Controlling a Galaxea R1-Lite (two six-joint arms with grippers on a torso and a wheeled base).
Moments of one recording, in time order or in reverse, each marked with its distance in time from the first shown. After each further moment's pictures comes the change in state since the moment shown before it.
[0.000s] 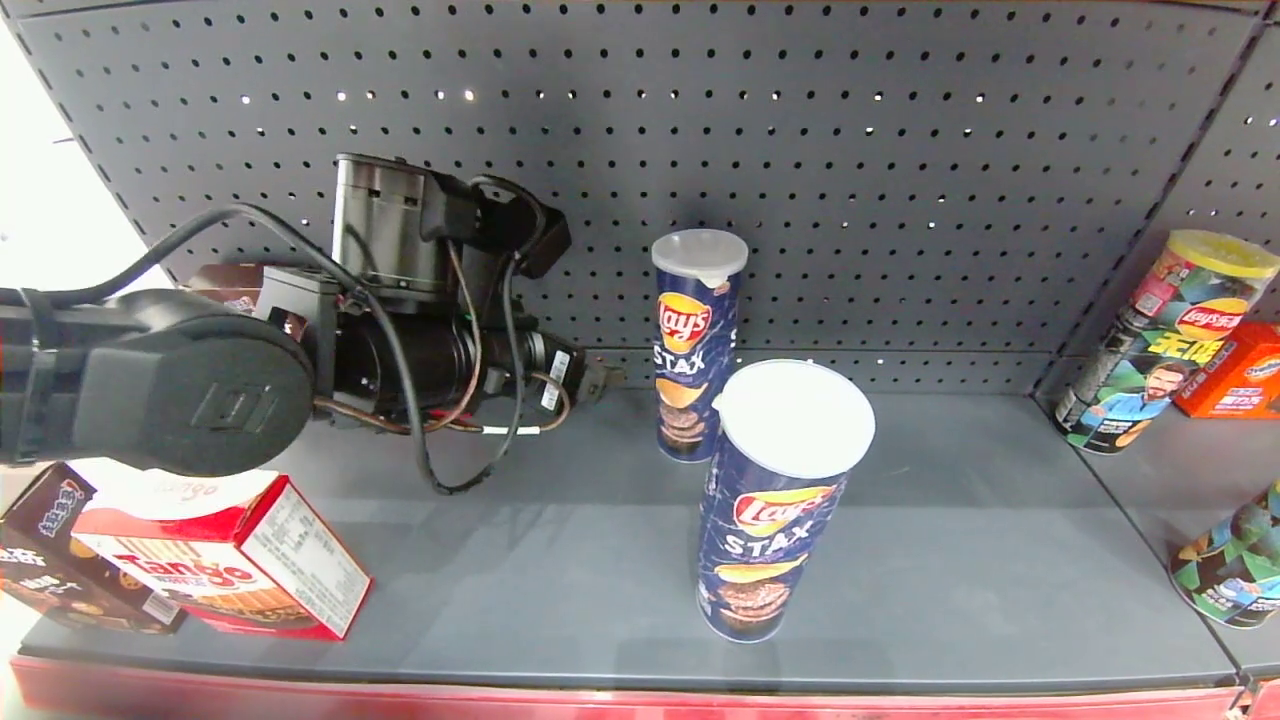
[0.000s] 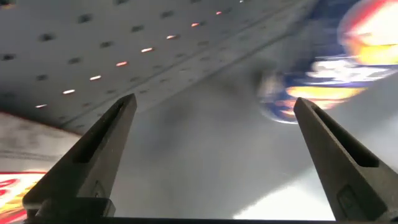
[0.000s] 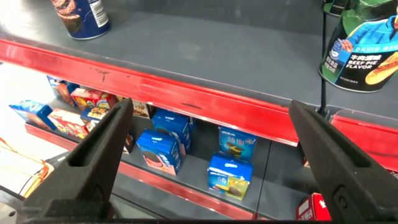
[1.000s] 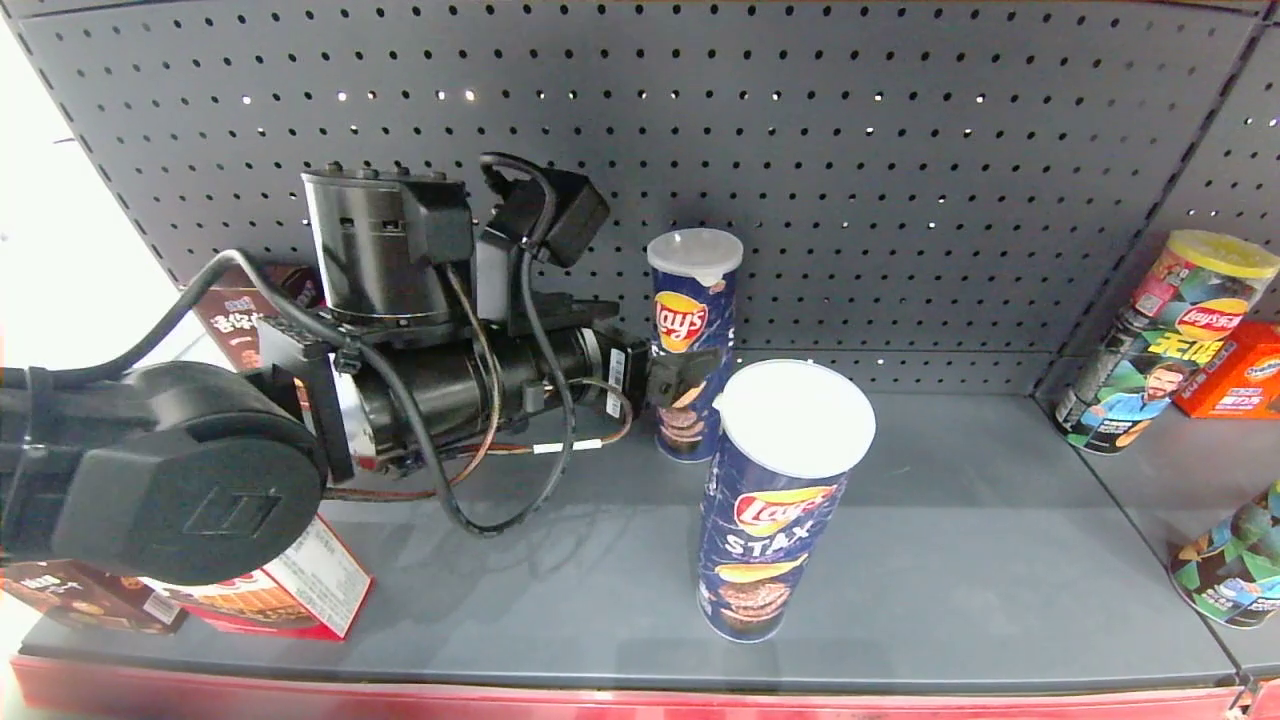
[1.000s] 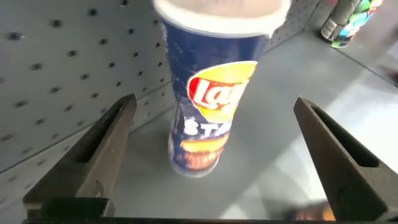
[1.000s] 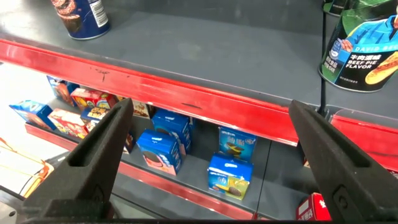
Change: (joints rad) left arm -0.109 -0.048 0.154 -0.338 -0.212 -0.124; right arm 0.000 0.000 0.000 0.000 0.000 0.000
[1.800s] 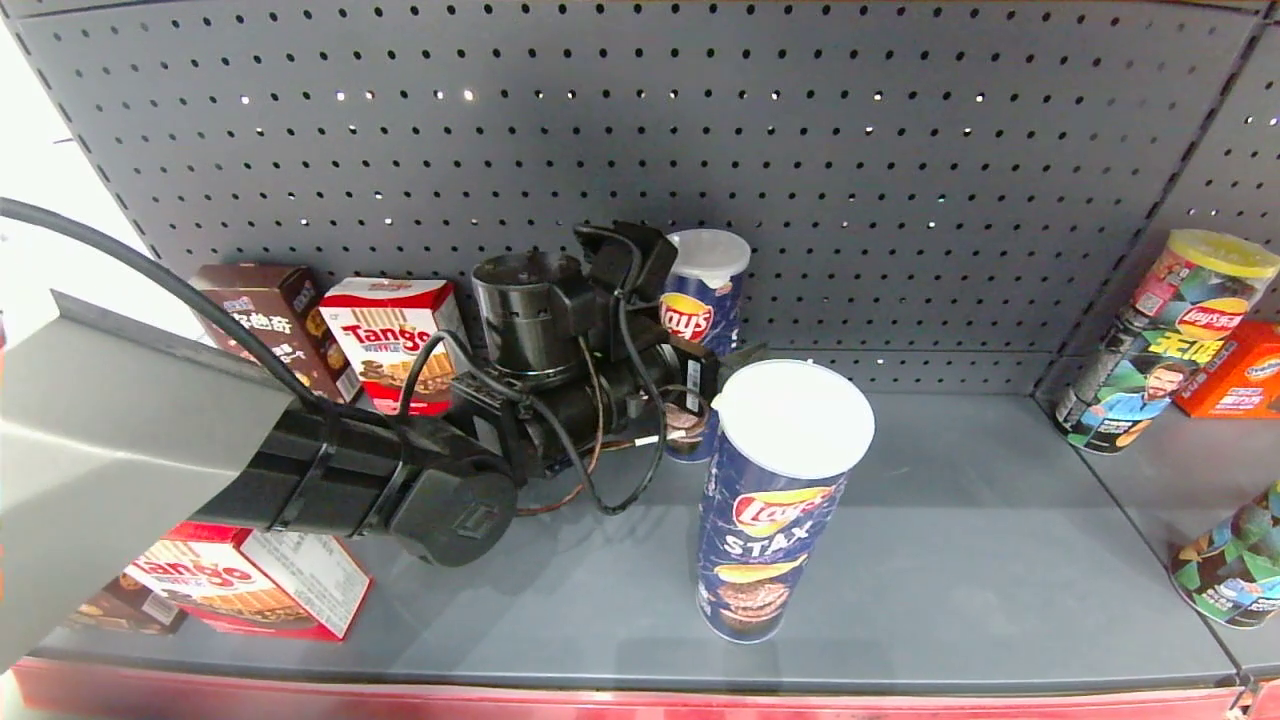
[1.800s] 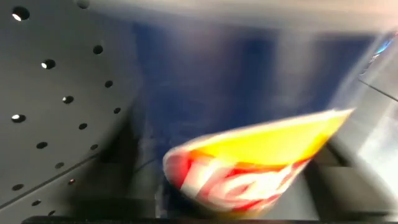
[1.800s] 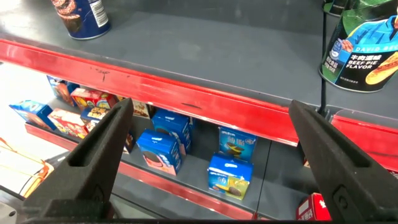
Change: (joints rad) left arm -0.012 0.306 -0.095 -0.384 -0.001 -0.035; right arm 0.000 0.000 0.000 0.000 0.000 0.000
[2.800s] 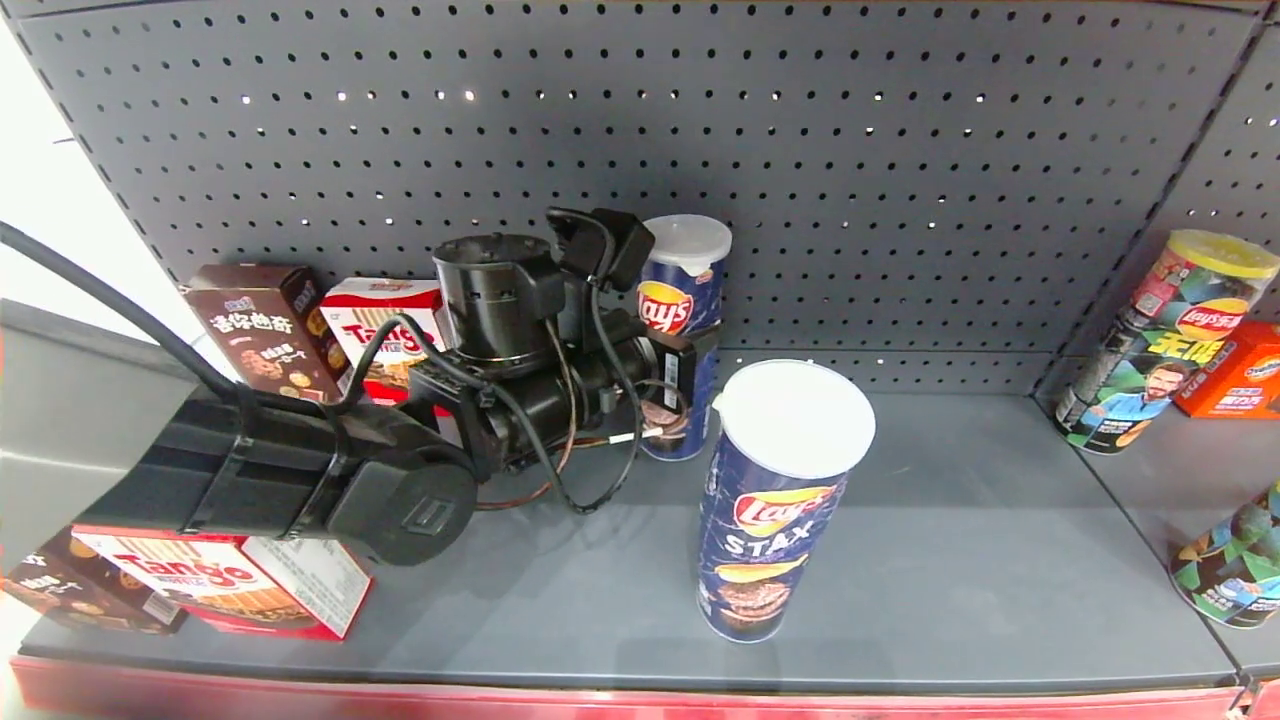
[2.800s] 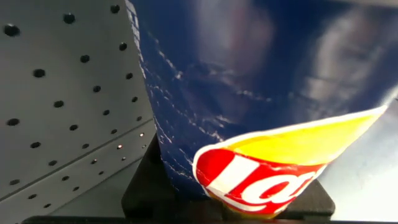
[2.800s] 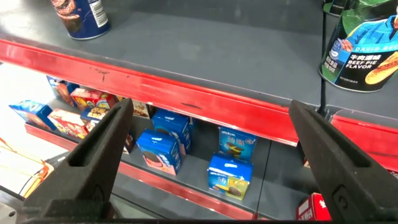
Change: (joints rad) left arm 0.015 -0.073 0.037 0.062 -0.014 -0.006; right arm 0.000 0.000 0.000 0.000 0.000 0.000
